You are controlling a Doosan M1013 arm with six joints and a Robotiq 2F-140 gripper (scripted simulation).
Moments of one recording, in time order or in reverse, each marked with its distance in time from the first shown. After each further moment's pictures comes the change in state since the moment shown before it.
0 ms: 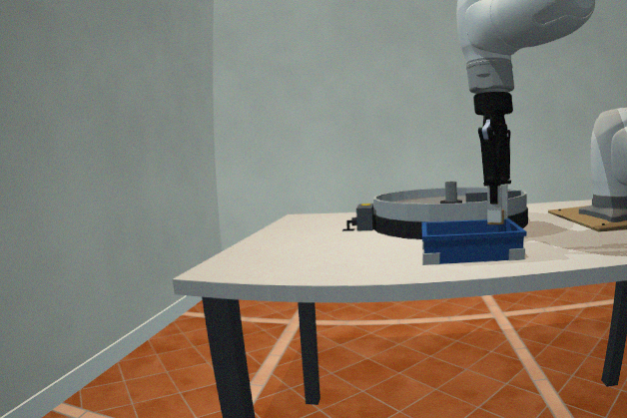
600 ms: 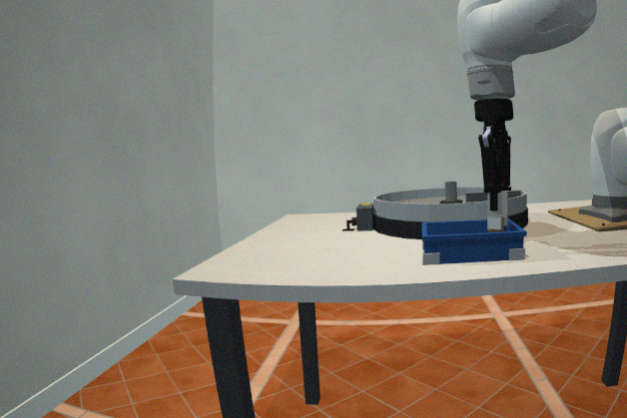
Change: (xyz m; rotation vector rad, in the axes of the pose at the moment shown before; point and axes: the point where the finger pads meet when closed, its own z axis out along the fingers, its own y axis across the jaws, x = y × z) arm 0.000 0.000 0.012 0.000 0.000 0.000
